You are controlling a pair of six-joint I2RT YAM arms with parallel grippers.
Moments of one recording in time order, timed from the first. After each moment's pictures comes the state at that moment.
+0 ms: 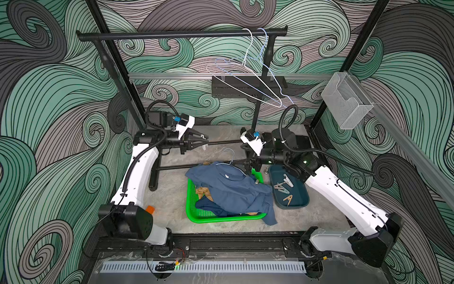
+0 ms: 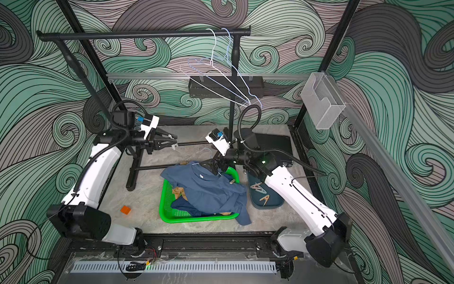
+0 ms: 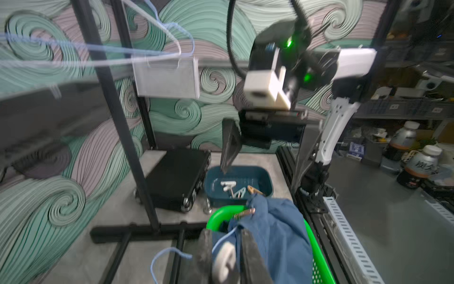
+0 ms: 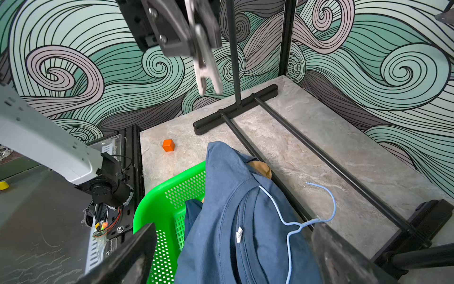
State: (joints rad) left arm -0.03 1.40 1.44 -0.69 1.34 0.66; right arm 0.65 1.30 1.33 -0.48 -0.51 -0.15
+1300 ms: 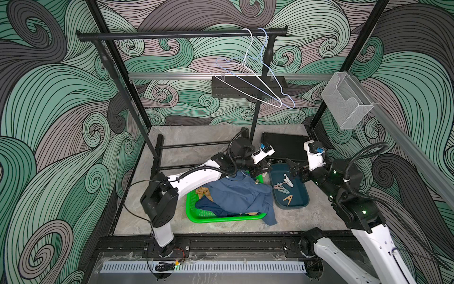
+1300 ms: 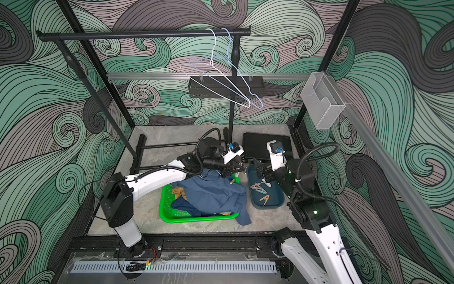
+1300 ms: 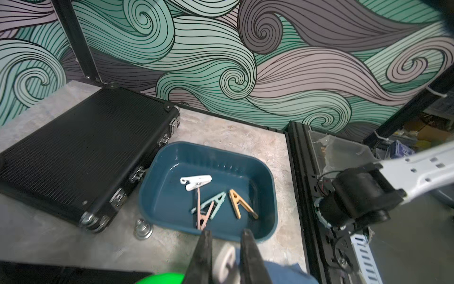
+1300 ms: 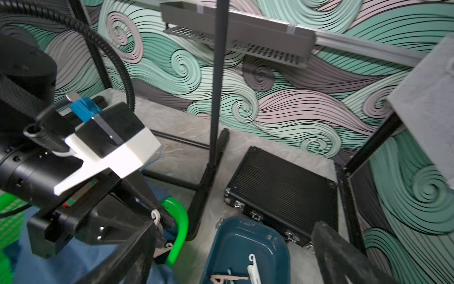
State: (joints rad) left arm -0.85 1.82 1.45 -0.10 0.56 0.07; right arm 0.33 0.66 1.00 -0.59 0.10 -0.16
